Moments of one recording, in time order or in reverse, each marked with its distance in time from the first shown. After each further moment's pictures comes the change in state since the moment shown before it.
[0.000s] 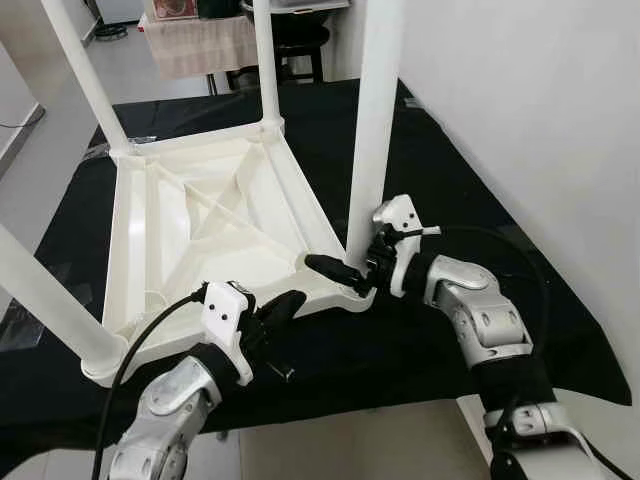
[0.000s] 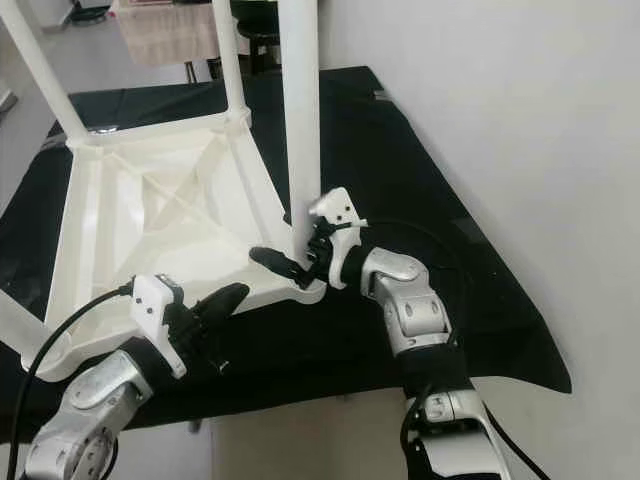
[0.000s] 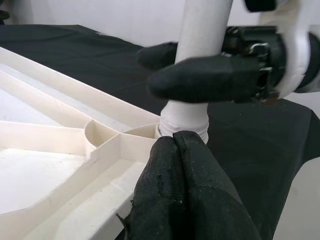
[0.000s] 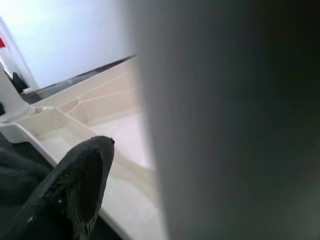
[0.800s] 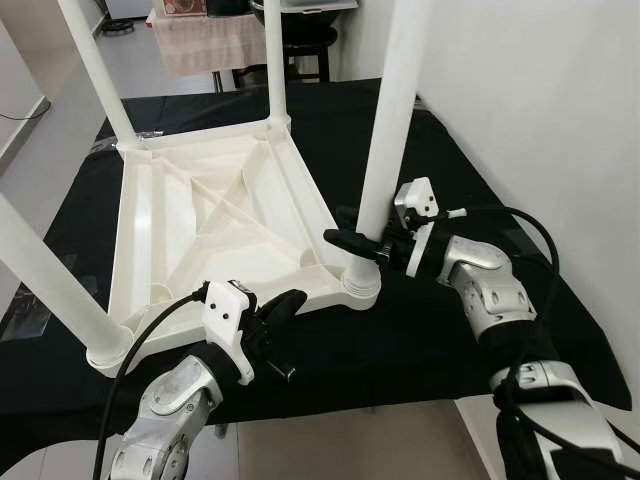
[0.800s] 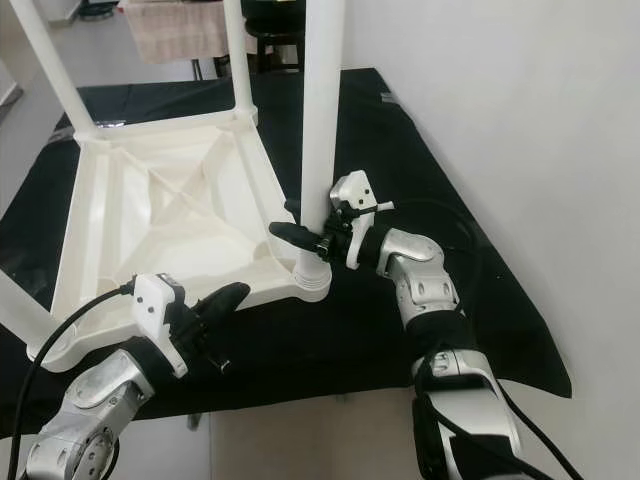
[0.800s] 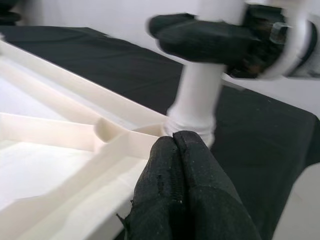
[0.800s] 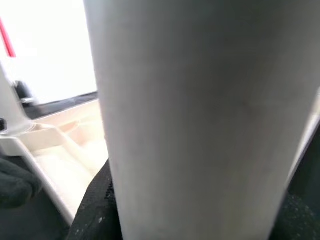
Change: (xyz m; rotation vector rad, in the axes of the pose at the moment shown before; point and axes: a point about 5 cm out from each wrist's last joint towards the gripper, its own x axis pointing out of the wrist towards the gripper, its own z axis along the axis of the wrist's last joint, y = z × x) left arm 0.000 -0.002 -0.002 -0.010 0.002 0.008; right arm -0.020 -0.006 0.003 -0.079 -0.095 -0.031
